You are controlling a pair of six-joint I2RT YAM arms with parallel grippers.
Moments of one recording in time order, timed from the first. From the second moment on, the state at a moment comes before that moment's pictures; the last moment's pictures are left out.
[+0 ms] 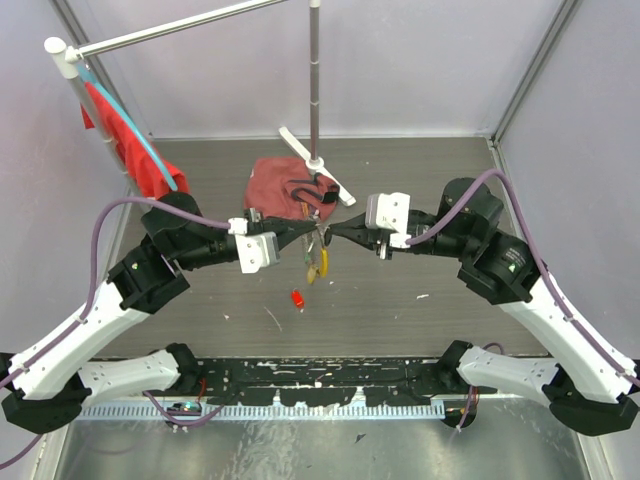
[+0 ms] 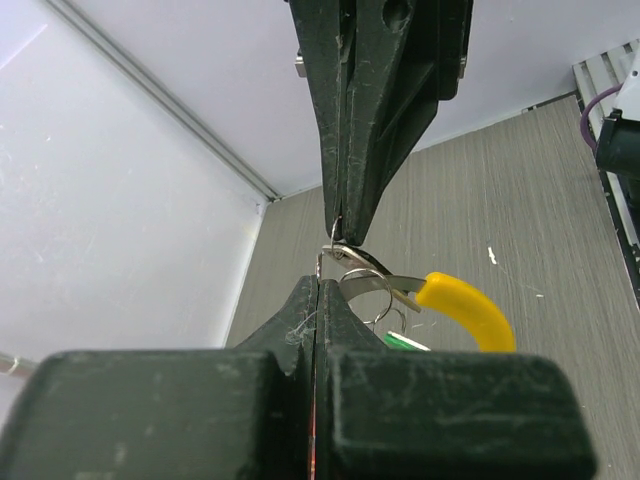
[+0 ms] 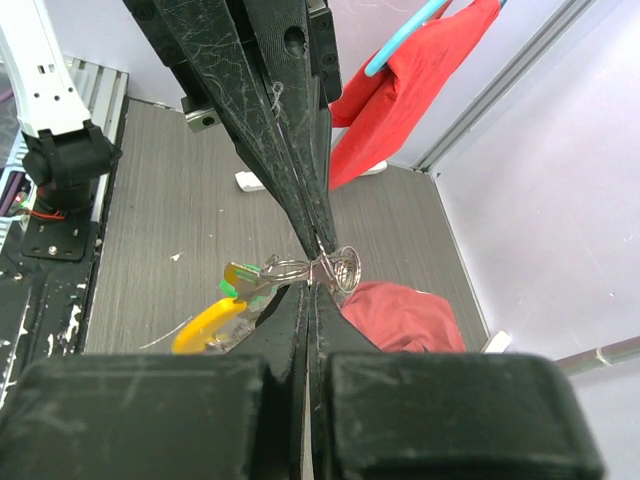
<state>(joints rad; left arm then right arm) -0.93 0.97 1.24 -0.24 0.46 0.62 0.81 0.98 1.38 -0.46 -0.57 -0.50</state>
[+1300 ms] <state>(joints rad) -0.93 0.98 1.25 -0.25 0.48 0.64 0.81 0.99 1.36 -0.43 -0.54 -0.46</state>
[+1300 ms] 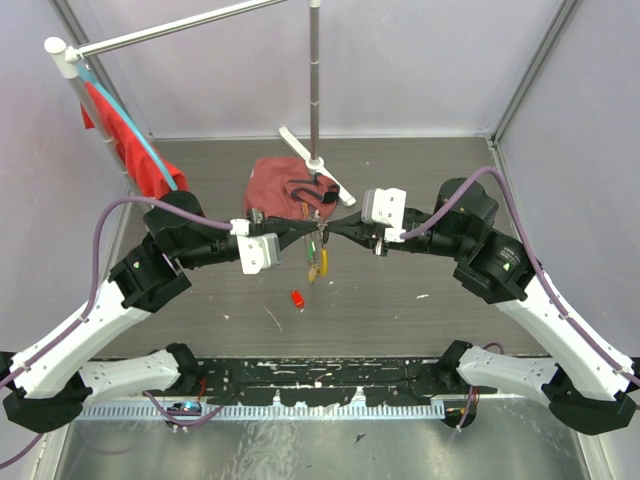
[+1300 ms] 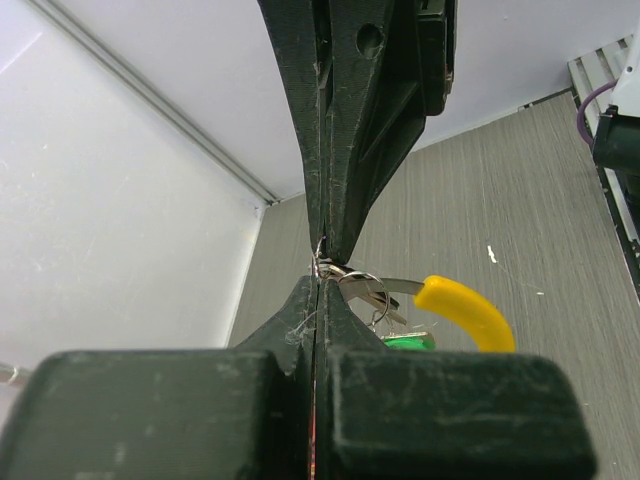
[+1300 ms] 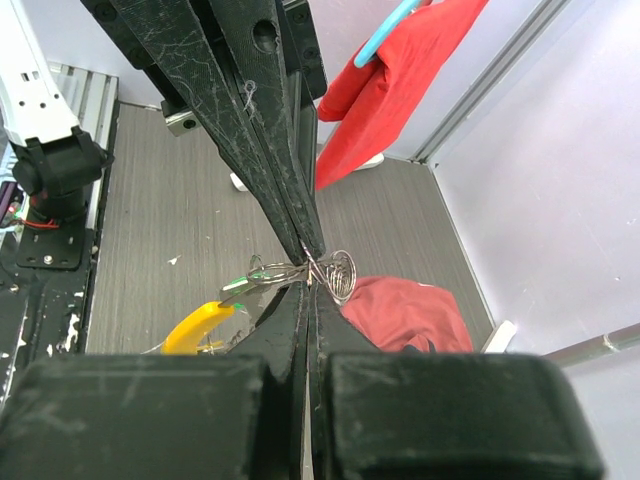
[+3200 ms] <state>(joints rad) -0.93 0.90 1.17 -0.09 0.59 0.58 0.81 0.92 1.36 -0.41 -0.58 -0.44</state>
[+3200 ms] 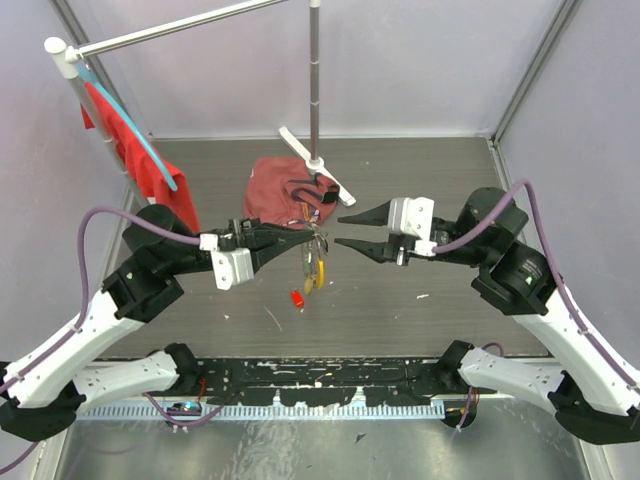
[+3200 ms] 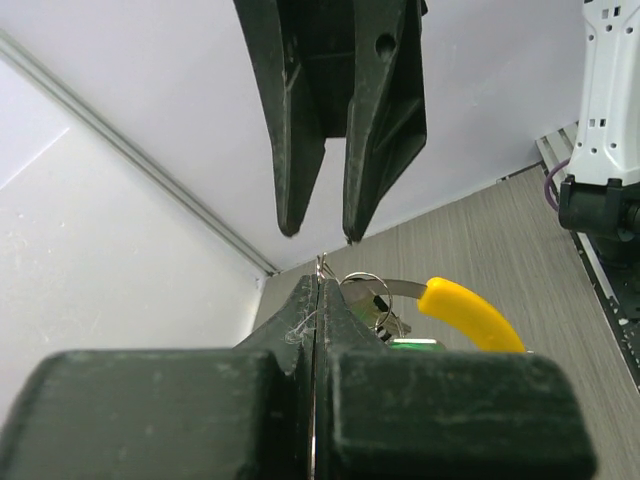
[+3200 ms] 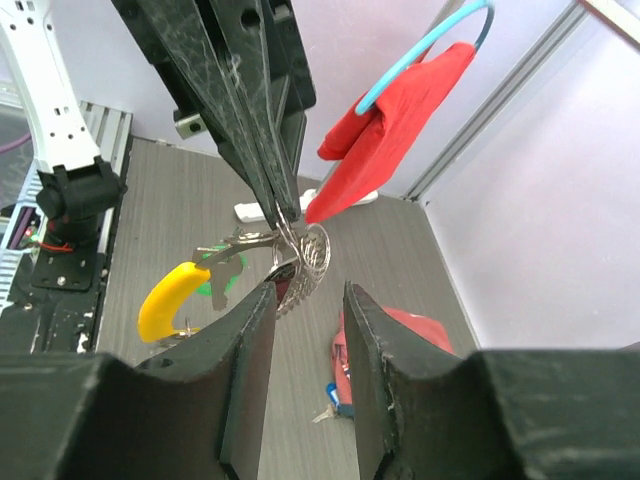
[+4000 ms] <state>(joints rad) -0.93 0.90 1.00 0.38 0.64 0.17 0.81 0.93 1.38 -0.33 -0.75 -0.41</state>
